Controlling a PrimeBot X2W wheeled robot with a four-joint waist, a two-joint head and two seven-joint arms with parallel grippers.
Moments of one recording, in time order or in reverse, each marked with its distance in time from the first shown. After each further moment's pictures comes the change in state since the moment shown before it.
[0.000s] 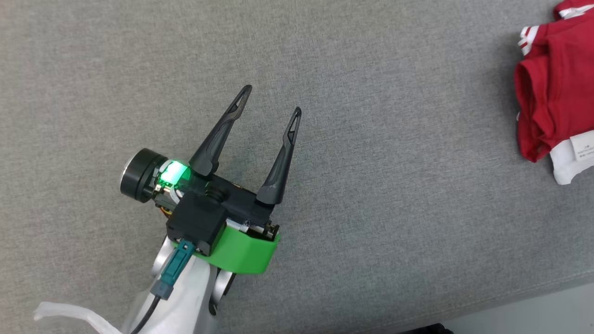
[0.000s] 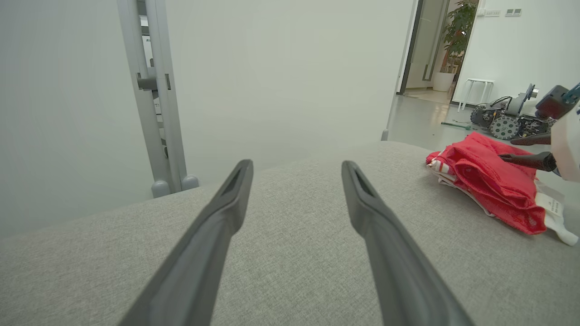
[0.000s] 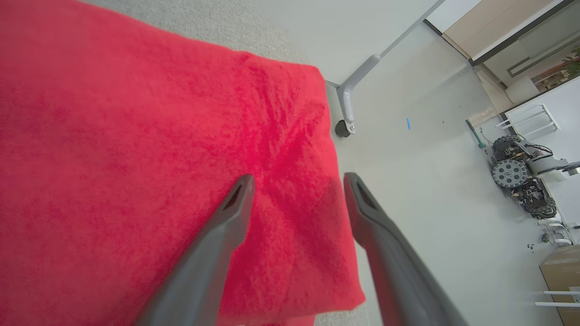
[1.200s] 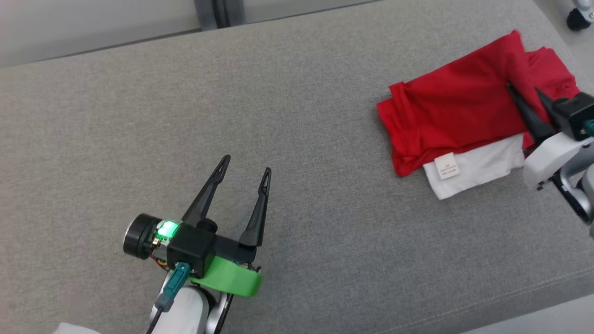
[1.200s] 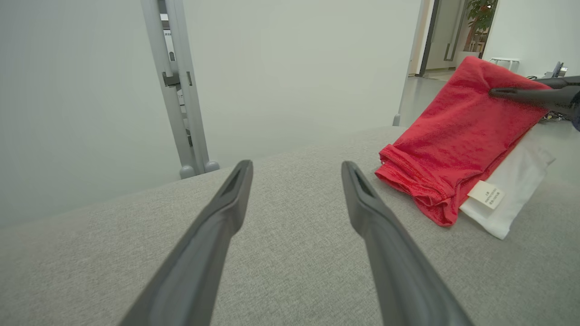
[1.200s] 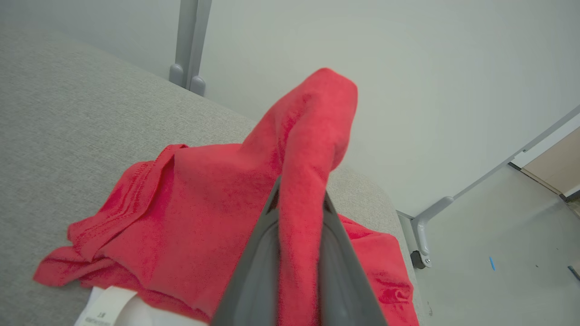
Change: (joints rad) left arm 0.178 -0.016 0.075 0.157 -0.033 0.016 0.000; right arm 0.221 0.041 0.341 -0.522 0.167 0.000 0.000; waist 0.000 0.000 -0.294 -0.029
